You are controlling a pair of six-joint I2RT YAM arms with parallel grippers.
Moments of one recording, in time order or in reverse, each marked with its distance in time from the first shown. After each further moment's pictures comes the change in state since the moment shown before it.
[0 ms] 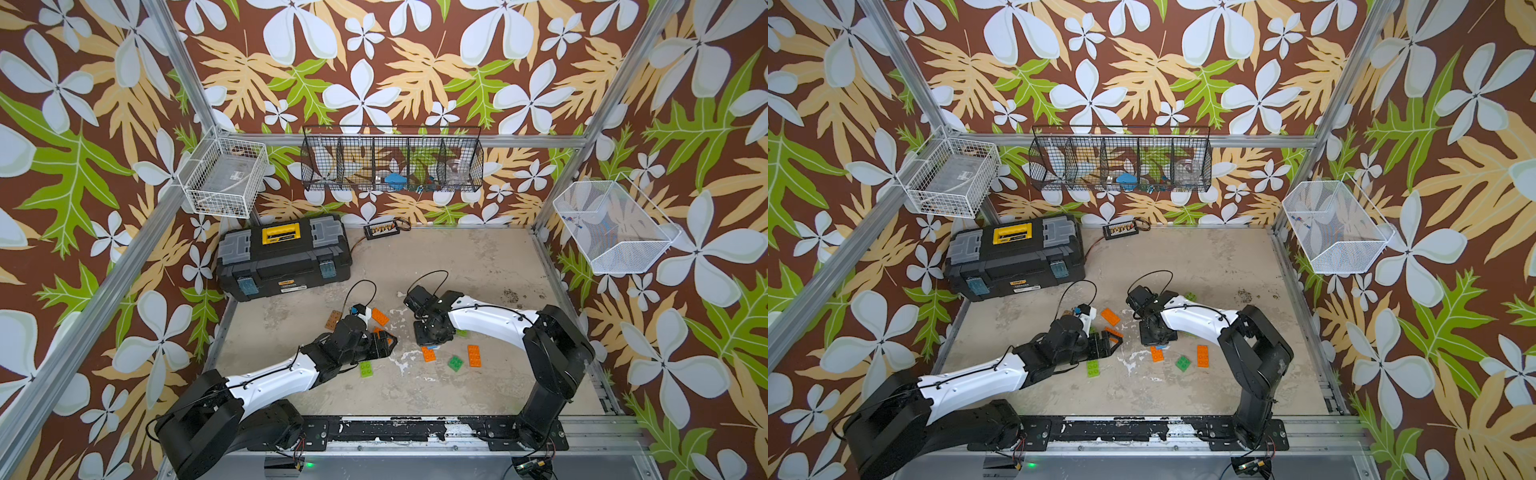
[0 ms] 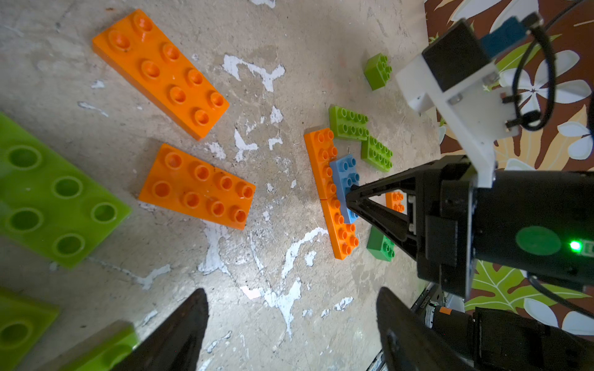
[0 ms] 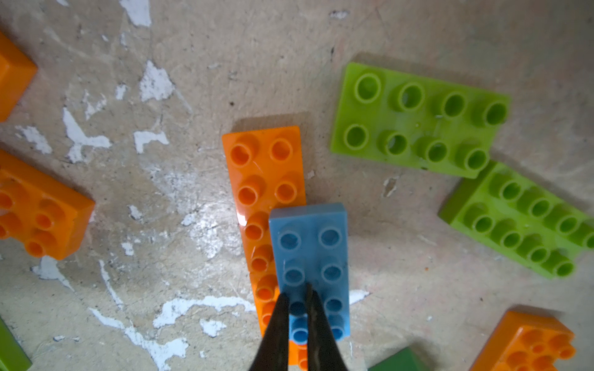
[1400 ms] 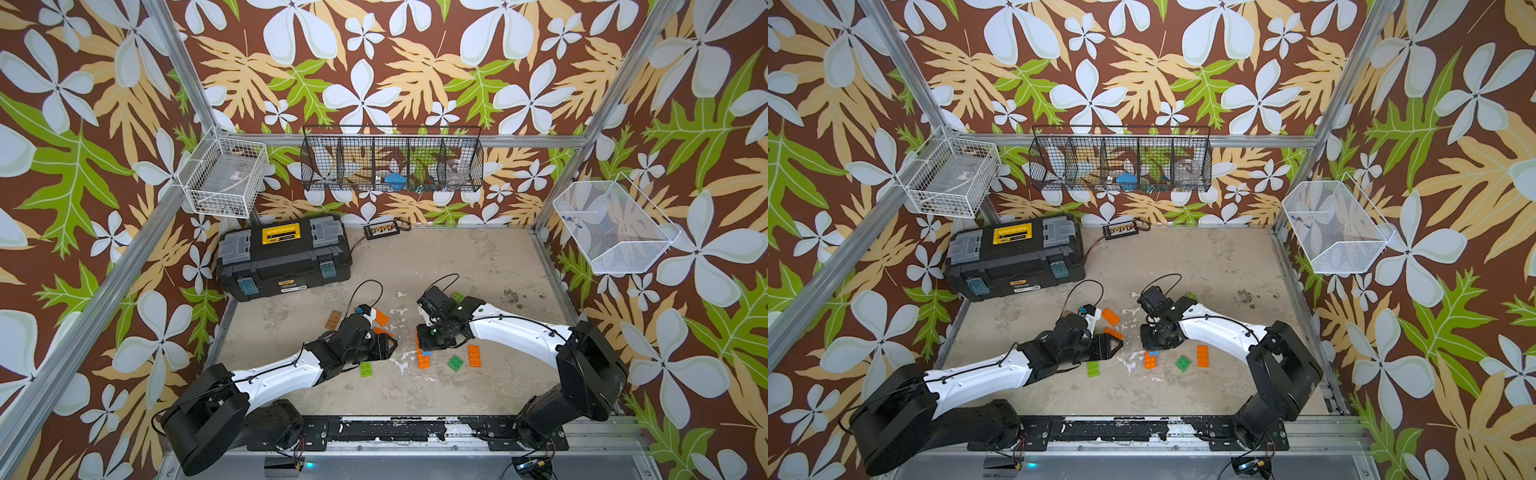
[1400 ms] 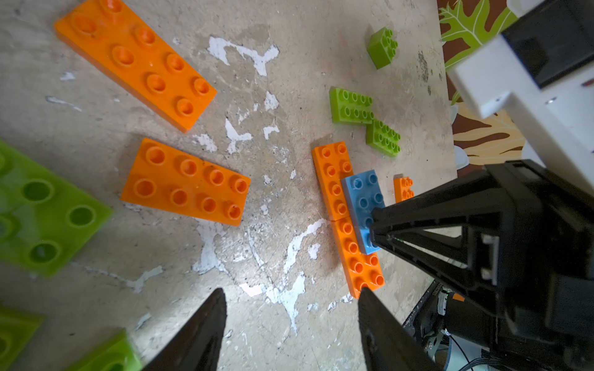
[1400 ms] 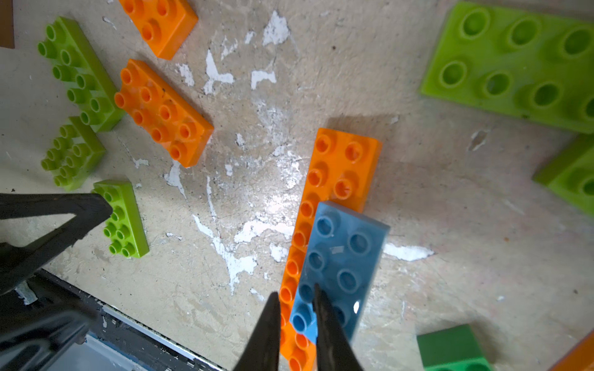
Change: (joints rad) left arm -0.024 0.054 0.034 -0.021 0.026 0.050; right arm -0.024 -0.222 -0.140 0.113 -0.248 -0.047
